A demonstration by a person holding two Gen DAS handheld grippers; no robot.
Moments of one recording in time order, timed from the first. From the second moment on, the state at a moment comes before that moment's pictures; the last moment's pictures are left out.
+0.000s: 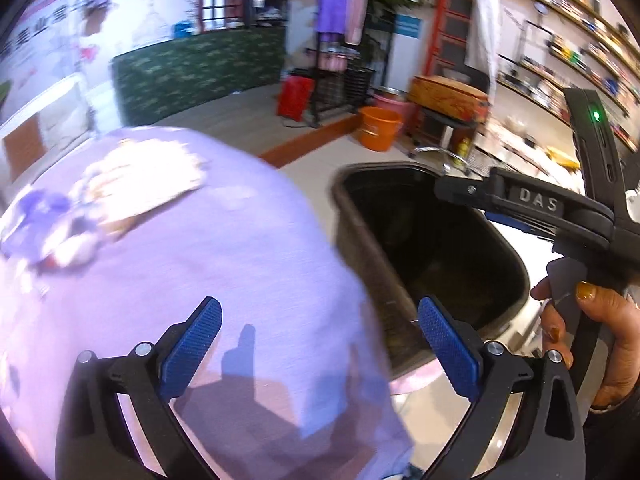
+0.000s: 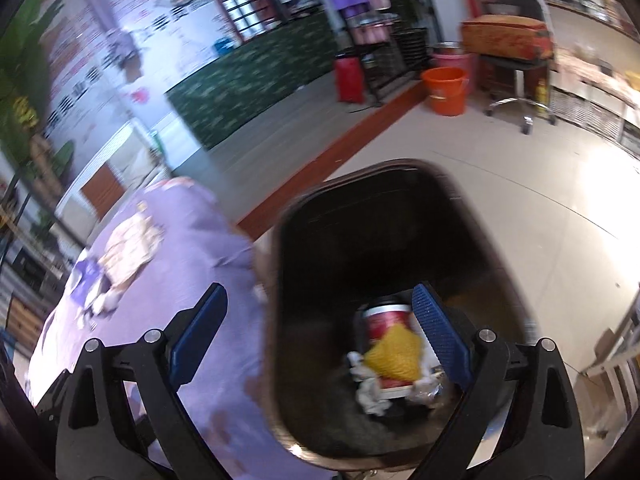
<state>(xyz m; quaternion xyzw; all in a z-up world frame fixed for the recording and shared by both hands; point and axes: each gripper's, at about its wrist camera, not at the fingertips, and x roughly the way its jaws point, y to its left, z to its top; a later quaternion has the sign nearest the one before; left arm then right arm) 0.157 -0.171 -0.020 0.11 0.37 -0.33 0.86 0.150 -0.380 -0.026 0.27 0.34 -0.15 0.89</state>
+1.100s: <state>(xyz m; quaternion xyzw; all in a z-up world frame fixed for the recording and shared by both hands) 0.204 0.035 -0.026 0.02 0.40 -0.12 0.91 0.395 -0.187 -0.027 0.08 0.45 0.05 0.89</state>
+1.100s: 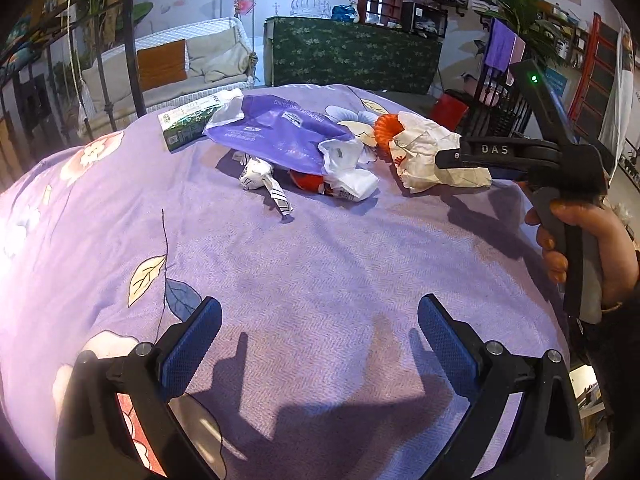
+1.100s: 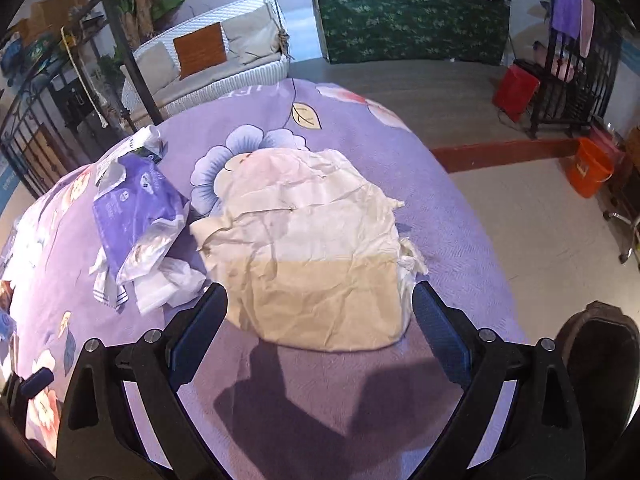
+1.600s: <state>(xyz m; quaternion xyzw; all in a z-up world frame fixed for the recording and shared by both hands) 0.221 0.024 -0.026 0.04 0.39 -0.14 0.91 0.380 -0.193 -0.036 0.08 0.45 0.06 0.89</state>
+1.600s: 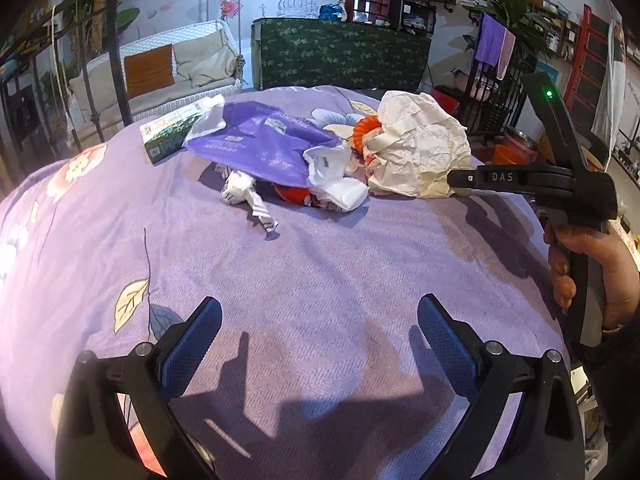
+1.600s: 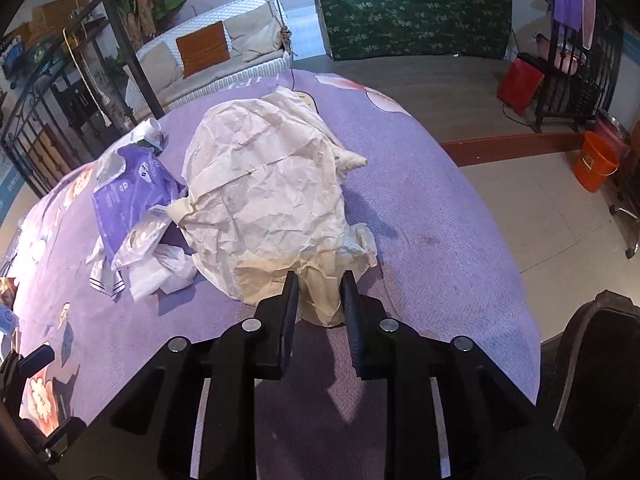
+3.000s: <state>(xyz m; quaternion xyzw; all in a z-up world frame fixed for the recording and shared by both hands) 0.323 -0.013 -0.009 0.06 0.37 -0.05 0.93 0.269 -0.248 0.013 0.17 0.37 0.04 0.91</state>
